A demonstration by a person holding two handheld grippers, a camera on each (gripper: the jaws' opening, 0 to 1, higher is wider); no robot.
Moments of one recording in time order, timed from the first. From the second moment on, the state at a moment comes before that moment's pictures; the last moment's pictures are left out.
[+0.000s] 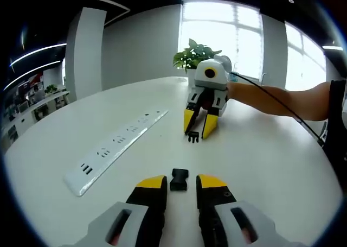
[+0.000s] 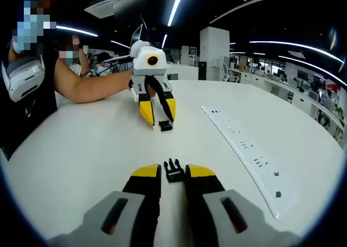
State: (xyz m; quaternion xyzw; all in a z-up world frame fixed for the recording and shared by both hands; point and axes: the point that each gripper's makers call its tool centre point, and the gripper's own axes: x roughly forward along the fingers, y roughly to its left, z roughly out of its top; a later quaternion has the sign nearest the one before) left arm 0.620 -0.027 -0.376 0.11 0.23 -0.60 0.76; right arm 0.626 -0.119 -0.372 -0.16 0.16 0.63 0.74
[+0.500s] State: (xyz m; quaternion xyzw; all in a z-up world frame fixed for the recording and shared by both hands) left arm 0.621 -0.031 -0.378 0.12 0.22 -0.60 0.76; right arm 0.625 -0.116 -0.374 -0.16 0.16 0.63 0.74
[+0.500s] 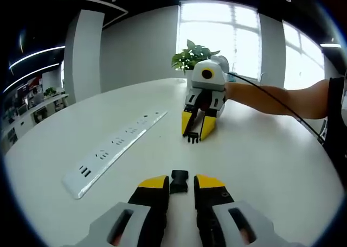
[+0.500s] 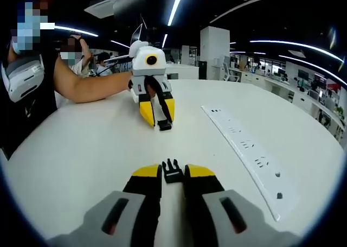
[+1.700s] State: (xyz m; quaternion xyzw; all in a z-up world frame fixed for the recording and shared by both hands) left arm 0.620 -0.031 -0.379 0.12 0.21 -0.60 0.76; right arm 0.629 -0.113 -0.367 -0.15 0.16 0.61 0.76
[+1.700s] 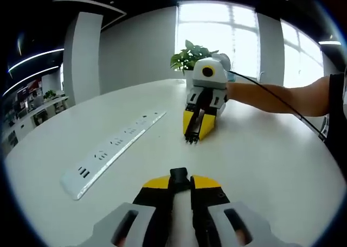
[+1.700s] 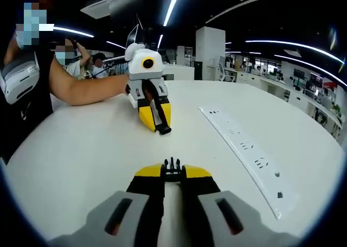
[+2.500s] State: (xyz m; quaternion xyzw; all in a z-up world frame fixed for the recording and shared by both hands) left arm 0.607 -0.036 -0.369 0.13 0.23 -0.61 0.75; right arm 0.621 -0.116 -0.360 -0.13 0.17 0.59 0.78
